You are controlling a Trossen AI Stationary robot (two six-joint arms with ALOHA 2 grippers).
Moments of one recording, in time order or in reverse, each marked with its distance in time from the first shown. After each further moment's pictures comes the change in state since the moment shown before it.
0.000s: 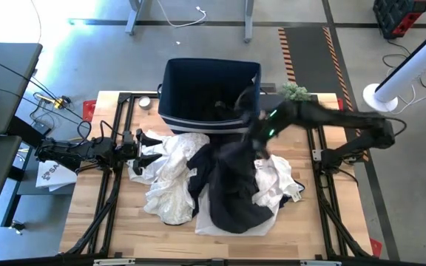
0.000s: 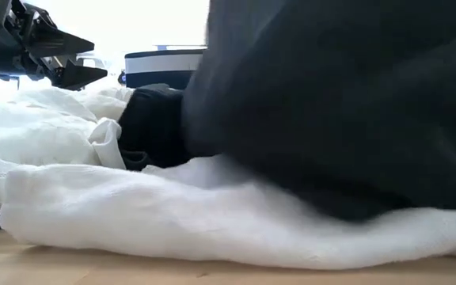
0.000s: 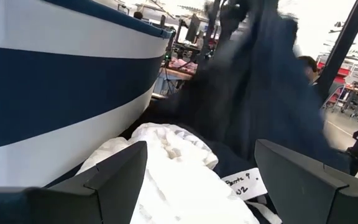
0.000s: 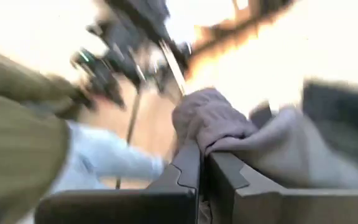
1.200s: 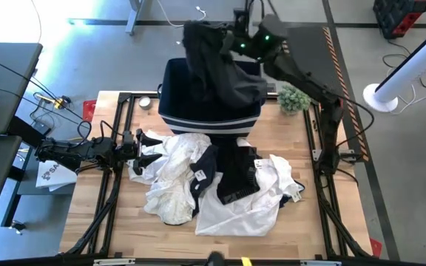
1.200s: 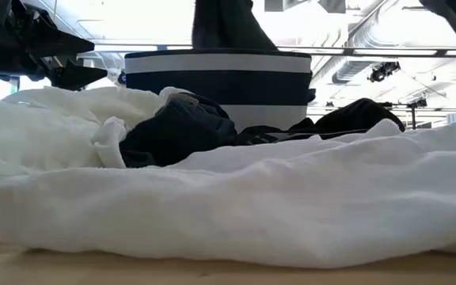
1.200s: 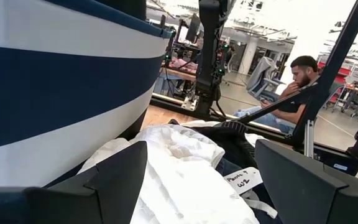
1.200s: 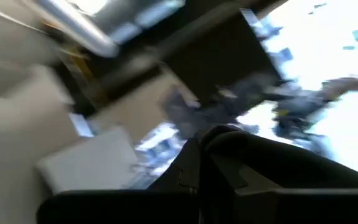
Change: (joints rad) left arm 0.000 0.000 0.000 -0.001 0.000 0.000; right arm -0.376 0.576 0.794 0.672 0.226 0.252
